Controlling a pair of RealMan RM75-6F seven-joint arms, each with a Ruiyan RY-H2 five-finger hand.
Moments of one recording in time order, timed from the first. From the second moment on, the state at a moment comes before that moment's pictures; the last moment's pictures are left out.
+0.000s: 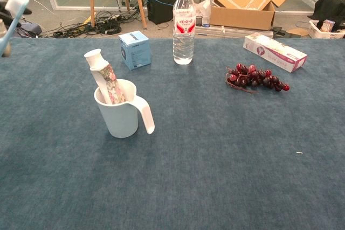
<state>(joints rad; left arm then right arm) -0.46 -0.98 -0.04 -1.83 1.57 1.17 -0.38 0.10 -1.06 0.04 -1.59 -1.52 1.43 0.18</state>
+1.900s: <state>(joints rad) -0.69 -1.49 -0.26 -1.60 1.35 1.09 -0.59 0.08 -1.02 0.05 -1.58 -1.54 1.48 0.28</state>
